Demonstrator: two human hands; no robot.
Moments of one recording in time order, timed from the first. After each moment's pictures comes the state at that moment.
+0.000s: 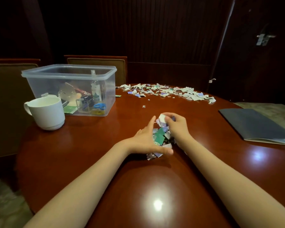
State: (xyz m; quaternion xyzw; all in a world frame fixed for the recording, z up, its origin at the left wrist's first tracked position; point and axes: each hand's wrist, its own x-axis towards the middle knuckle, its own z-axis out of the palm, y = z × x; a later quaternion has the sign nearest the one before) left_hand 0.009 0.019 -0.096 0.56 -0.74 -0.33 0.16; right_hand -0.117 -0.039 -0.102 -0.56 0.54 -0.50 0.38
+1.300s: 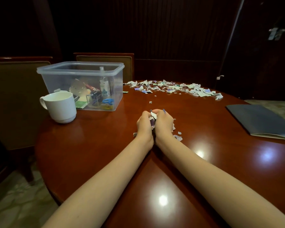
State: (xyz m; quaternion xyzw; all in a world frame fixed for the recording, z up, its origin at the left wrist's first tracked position) left_hand -0.013 0.021 -0.094 0.45 -0.22 -0.57 0.65; right_hand -0.049 0.006 -0.092 -0.39 0.51 -0.57 0.51
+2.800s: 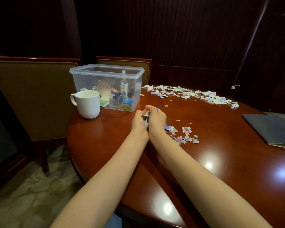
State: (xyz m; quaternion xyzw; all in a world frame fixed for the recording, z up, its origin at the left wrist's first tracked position) left_hand 0.054 0.039 -0.082 0.33 -0.11 -0.62 0.70; right_hand 0.021 0.034 -0.076 -0.42 0.46 -0.56 0.54
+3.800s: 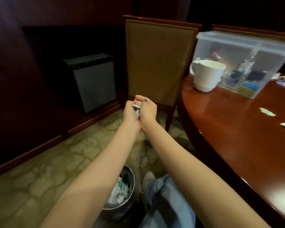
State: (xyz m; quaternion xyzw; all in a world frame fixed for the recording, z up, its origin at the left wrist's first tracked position) left_hand 0.308 0.235 -0.157 0.36 0.11 -0.37 0.85; right_hand 0.287 0.205 -0.159 -0.49 0.34 -0.30 0.74
